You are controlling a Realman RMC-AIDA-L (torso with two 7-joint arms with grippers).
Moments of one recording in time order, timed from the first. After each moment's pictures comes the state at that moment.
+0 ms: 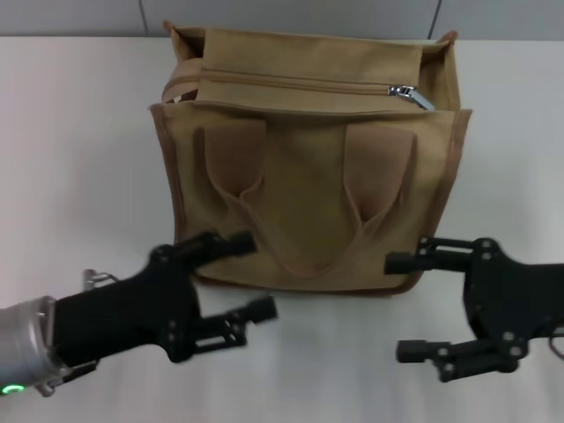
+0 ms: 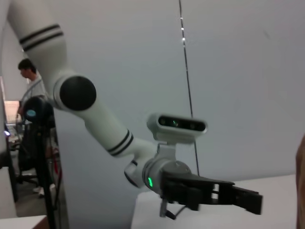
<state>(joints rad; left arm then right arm) -0.35 -2.06 0.87 0.25 1.65 1.85 -0.92 0.48 2.07 -0.66 -0.52 -2.05 -1.98 0.97</state>
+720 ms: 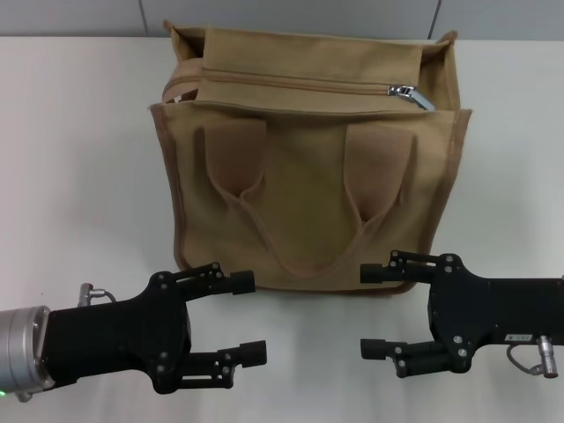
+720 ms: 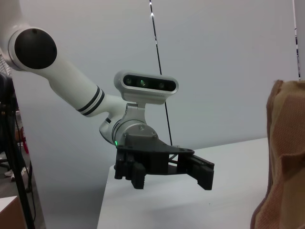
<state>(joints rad) -0.37 -2.03 0.87 0.31 1.79 1.86 -0.95 0.49 2.08 -0.71 -0.39 -2.05 -1.79 0.90</state>
